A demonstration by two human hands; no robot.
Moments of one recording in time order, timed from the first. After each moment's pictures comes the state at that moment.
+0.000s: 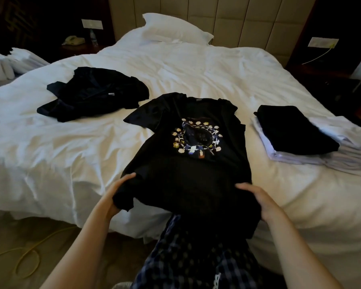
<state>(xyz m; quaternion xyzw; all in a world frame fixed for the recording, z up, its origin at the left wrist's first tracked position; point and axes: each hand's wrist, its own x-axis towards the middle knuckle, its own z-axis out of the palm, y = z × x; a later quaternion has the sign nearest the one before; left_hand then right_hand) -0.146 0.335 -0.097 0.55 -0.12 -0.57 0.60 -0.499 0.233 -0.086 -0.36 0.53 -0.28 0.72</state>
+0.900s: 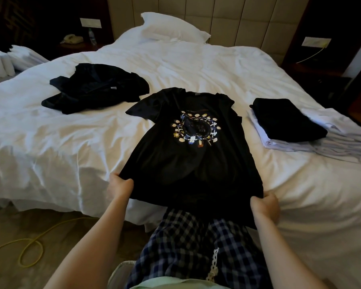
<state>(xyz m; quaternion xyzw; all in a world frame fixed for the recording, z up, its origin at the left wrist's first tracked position) -0.162 0.348 -0.124 0.86 -0.18 -0.26 0.40 -0.499 0.289 -0.127 -0.35 0.83 -0.33 0.27</state>
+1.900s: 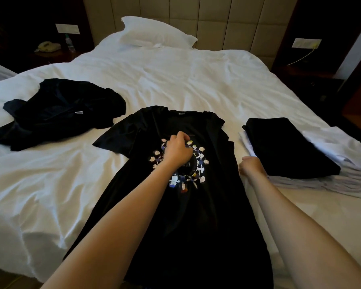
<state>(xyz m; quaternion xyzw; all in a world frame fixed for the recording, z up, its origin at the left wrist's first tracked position) -0.275 0.093 -0.012 0.71 -0.59 -0.21 0.32 -0.481 0.051 -0.048 -0.45 0.73 -0.32 0.41</state>
